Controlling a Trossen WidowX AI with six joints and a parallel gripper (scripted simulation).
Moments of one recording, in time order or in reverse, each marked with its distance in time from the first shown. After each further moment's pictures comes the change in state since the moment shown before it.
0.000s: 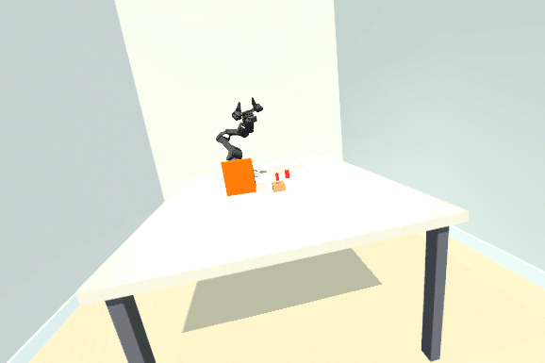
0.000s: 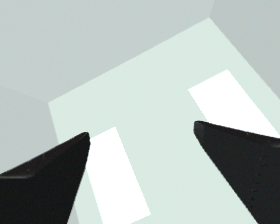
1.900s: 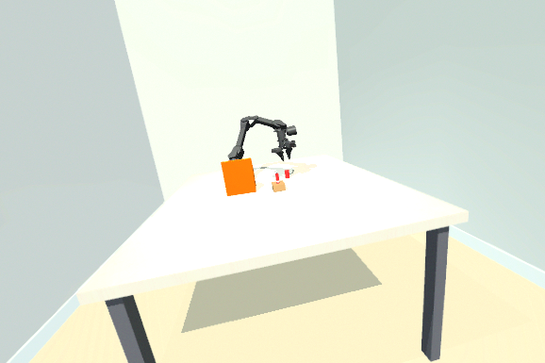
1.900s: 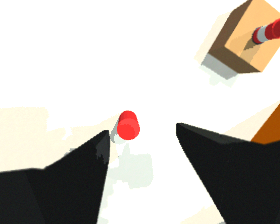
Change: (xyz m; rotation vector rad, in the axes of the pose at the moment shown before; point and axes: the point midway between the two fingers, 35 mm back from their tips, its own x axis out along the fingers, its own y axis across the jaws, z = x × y) arm -0.328 -0.136 0.215 0.975 -0.288 2.675
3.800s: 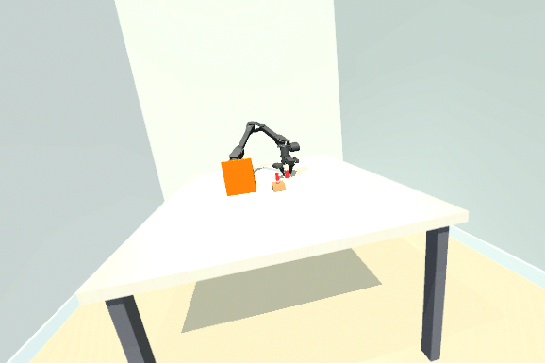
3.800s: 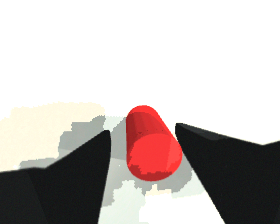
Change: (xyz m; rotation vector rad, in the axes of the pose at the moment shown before) arm 0.106 0.014 -0.033 0.221 0.123 -0.010
